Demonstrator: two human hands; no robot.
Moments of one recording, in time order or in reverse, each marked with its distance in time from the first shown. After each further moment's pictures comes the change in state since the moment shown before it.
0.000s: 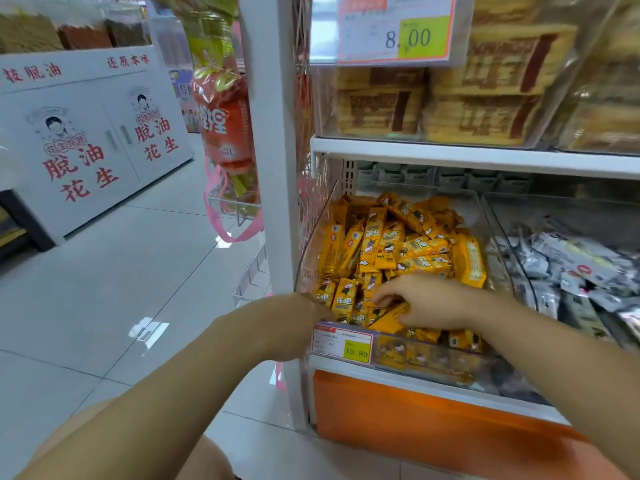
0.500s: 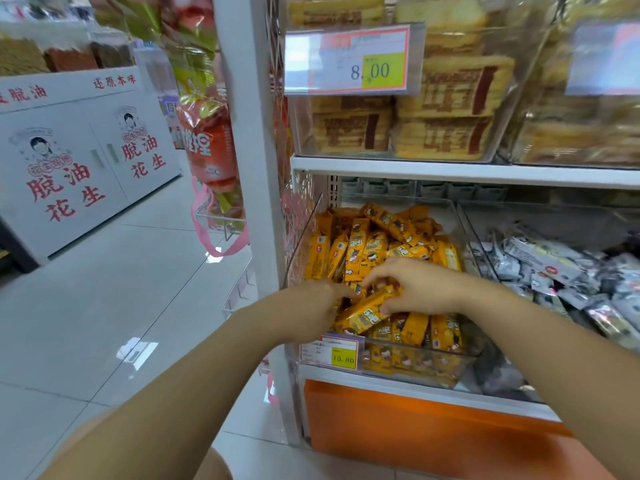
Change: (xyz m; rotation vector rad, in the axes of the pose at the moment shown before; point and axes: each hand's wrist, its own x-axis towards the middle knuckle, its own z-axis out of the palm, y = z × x) left_hand 0.032 0.017 -0.016 -0.152 0.123 0.114; right_hand -0.015 0.001 -0.023 0.111 0.157 -0.011
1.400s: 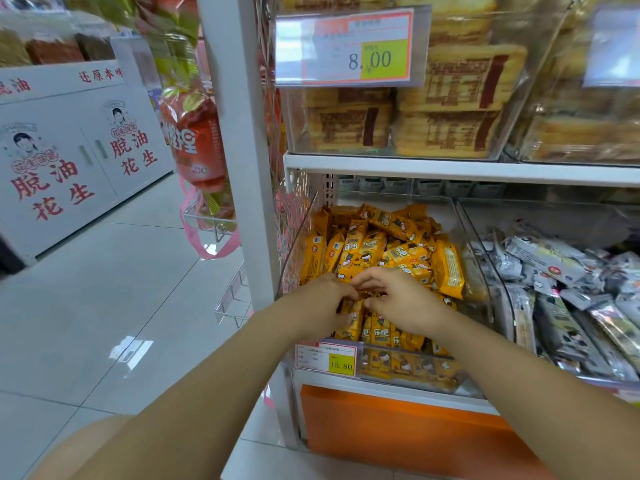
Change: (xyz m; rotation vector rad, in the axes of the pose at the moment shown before) left_hand 0.033 -0.010 0.016 -0.080 0.054 -0.010; right_hand 0.018 0.002 0.047 0.513 0.266 0.068
